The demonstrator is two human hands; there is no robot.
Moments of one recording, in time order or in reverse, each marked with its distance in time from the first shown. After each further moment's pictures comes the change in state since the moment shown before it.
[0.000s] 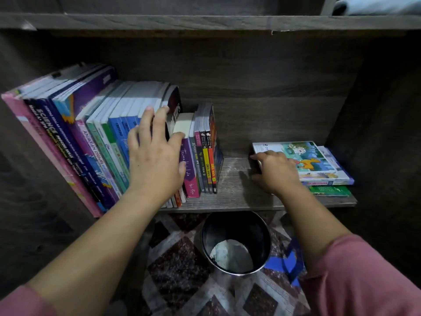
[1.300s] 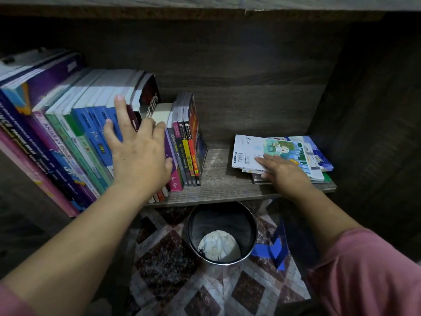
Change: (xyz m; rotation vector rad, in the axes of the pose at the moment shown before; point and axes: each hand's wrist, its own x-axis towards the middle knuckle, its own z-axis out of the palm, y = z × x) left_hand 0.004 0.021 0.006 0.108 -0.149 -0.017; right_hand -0.019 0.083 0.030 0.084 -0.114 -0.058
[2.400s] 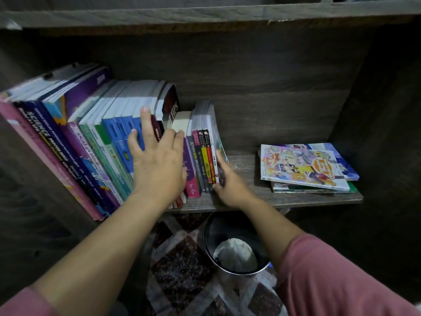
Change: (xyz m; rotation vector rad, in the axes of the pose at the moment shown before) left_hand -0.004 -0.008 0.000 0.040 0.033 0.049; right_hand 0.026 -0.148 0.045 0.853 -0.117 -0.090
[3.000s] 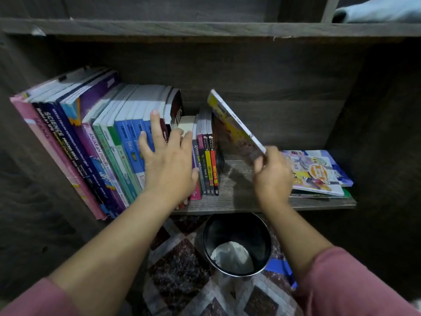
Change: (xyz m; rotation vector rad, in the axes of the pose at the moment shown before) left_hand -0.001 0.004 -0.011 -0.138 -0.027 -0.018; right_hand -0.036 -0.029 -0.046 -0.433 0.940 -0.019
